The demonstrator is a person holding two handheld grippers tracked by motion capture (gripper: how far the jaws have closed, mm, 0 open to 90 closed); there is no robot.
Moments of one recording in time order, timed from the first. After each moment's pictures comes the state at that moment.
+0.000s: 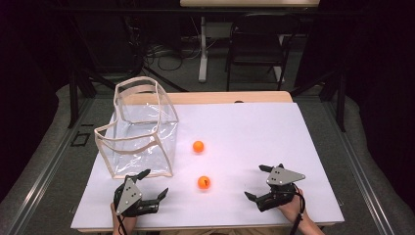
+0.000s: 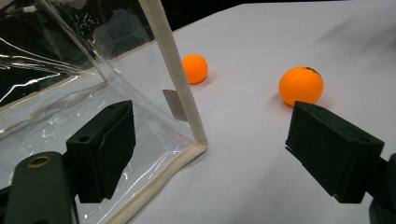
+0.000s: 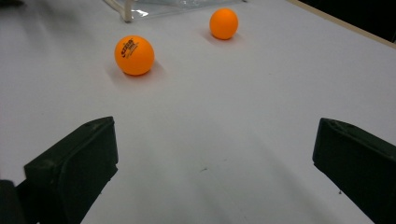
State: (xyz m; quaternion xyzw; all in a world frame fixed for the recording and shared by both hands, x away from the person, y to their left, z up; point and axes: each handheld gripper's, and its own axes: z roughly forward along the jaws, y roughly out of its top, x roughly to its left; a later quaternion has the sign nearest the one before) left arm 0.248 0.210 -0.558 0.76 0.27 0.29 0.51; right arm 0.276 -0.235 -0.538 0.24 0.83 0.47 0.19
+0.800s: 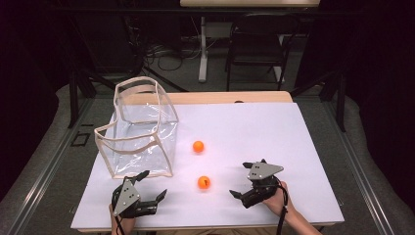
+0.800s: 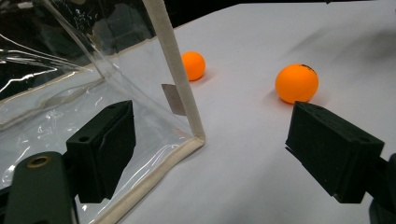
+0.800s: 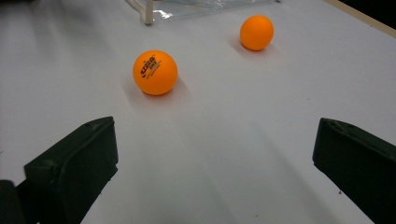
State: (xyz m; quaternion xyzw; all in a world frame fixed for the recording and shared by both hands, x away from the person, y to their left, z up) left arm 0.246 0.216 -0.560 0.76 0.27 0.28 0.51; right arm 0.294 -0.192 -0.533 0.21 0.85 0.45 0.17
